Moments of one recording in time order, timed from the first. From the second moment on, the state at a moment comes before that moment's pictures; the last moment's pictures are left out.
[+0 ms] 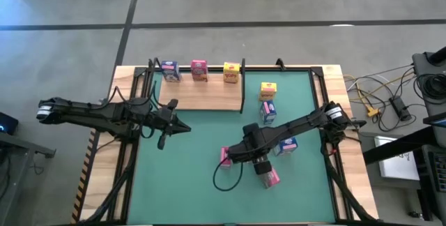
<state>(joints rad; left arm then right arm) -0.03 0.74 0.51 0.00 0.15 -0.09 0.29 1.98 1.73 -1.35 0.10 0.03</state>
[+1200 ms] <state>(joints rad) -0.03 0.74 0.51 0.03 0.14 -0.12 -0.12 1.97 2.30 -1.31 0.33 -0.23</state>
